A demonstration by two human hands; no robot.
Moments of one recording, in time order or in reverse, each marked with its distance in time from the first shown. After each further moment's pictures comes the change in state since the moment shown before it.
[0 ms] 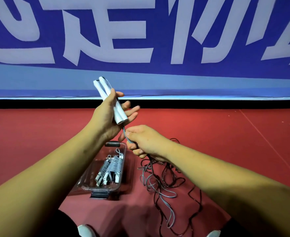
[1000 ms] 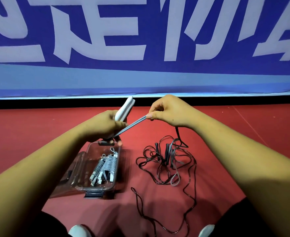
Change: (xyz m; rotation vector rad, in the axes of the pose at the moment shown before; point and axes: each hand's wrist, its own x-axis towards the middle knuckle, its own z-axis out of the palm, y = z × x) left_hand 0.000 -0.005 -0.015 1.108 -0.239 -0.120; right_hand -0.025 -0.034 -0.105 -0.834 0.254 -0.285
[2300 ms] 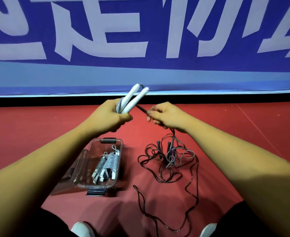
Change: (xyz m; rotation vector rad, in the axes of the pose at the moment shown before) left_hand -0.005 0.012 0.005 -0.004 0.177 0.205; right_hand 0.017 0.032 0.039 0.319 -0.042 0.149
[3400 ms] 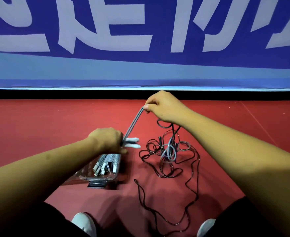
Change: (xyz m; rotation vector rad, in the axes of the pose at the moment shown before) left_hand -0.004 -0.080 0.021 1.184 -0.420 -0.151; right_hand 0.002 -0.034 0.007 -0.378 0.122 -0.094
